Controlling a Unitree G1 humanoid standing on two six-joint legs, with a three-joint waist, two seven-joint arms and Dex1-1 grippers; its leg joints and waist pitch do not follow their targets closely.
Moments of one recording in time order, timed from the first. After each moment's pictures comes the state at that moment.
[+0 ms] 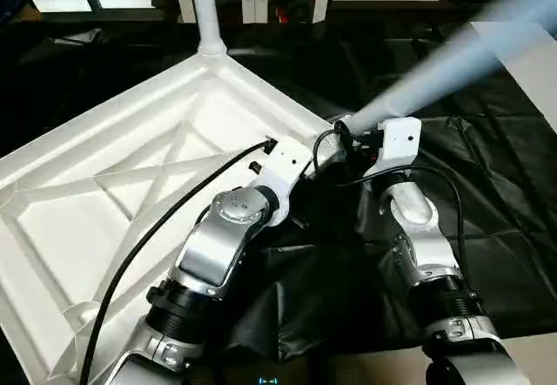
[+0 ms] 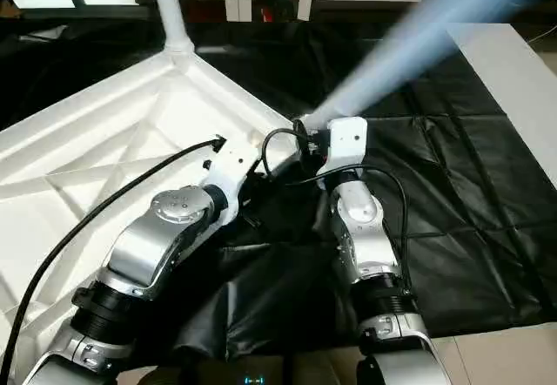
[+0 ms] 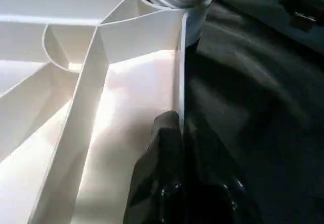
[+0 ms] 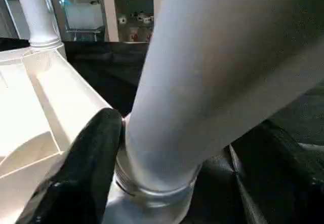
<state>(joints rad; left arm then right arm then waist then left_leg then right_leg) -0.52 0.05 -0.27 0.03 0.07 0.76 -0.37 -0.54 -0.08 -0.03 0.52 0.11 -0.13 0.13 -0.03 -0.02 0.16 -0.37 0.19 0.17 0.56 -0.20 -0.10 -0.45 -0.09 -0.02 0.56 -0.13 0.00</state>
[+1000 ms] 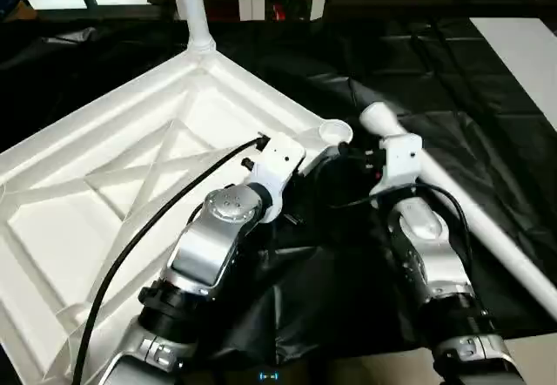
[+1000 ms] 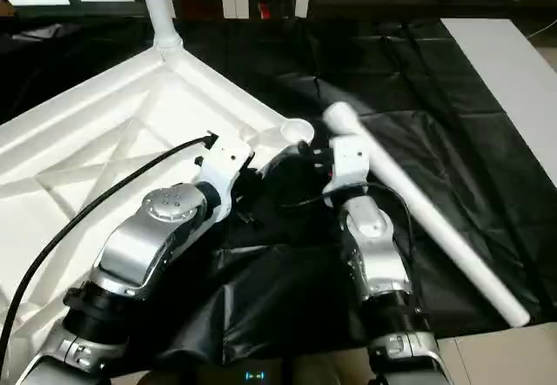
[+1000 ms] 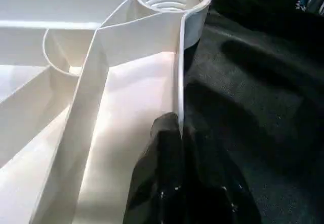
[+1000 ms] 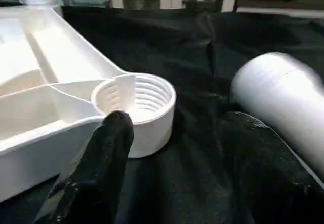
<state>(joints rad) -0.51 0.08 -0.27 0.01 0.06 0.75 -0.36 -0.45 -0.11 -0.03 0.47 0.11 -0.08 0.22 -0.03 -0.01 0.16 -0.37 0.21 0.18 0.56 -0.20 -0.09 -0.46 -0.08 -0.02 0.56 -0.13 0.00</state>
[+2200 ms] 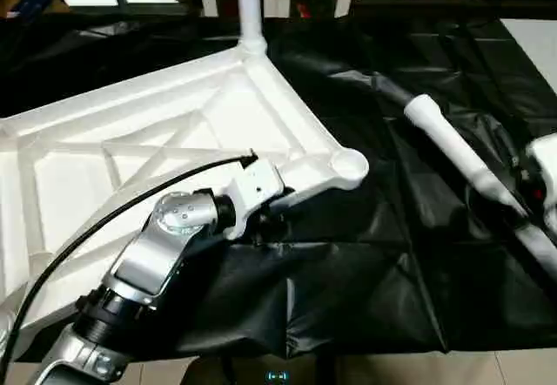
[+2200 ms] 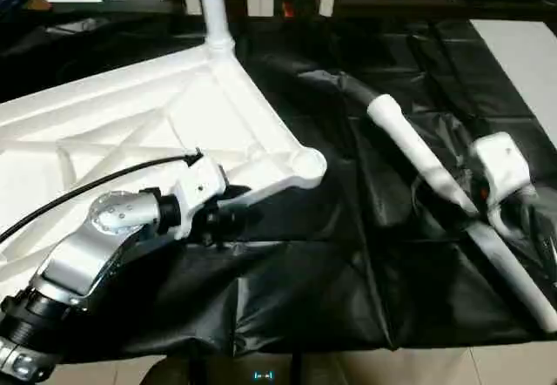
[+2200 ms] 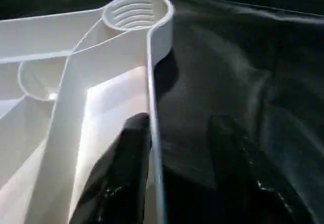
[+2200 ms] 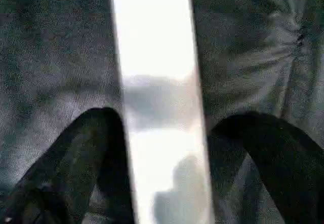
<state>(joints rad) -0.43 0.41 -0.32 0.02 -0.07 0.31 -0.87 -0.37 -0.88 -0.08 0.29 0.18 0.80 0.73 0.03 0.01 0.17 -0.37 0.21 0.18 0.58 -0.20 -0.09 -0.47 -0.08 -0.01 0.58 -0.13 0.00</state>
